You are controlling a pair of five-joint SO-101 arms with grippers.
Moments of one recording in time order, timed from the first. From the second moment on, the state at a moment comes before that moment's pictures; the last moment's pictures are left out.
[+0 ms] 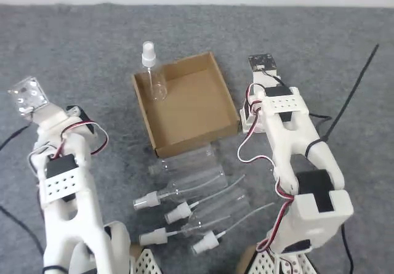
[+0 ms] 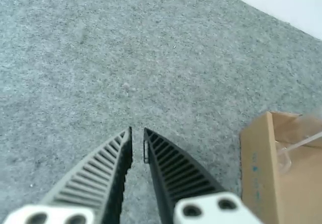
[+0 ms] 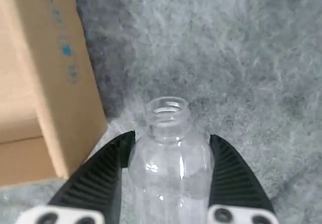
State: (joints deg) left arm -28.2 -39.5 65.4 24.5 15.1; right arm -11.2 10.3 18.5 59.0 0.2
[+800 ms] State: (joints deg) left arm -28.2 -39.5 65.4 24.5 15.1; right arm -11.4 10.3 18.5 66.3 4.5
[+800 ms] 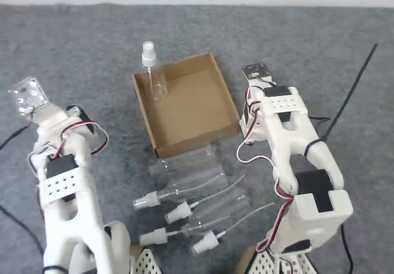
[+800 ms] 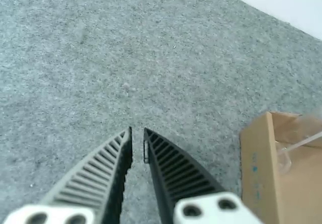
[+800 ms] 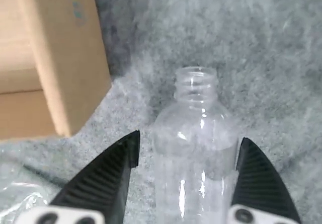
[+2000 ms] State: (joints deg) left arm -28.2 -39.5 59.7 36.4 14.8; right arm -11.4 4.0 18.5 70.9 2.2
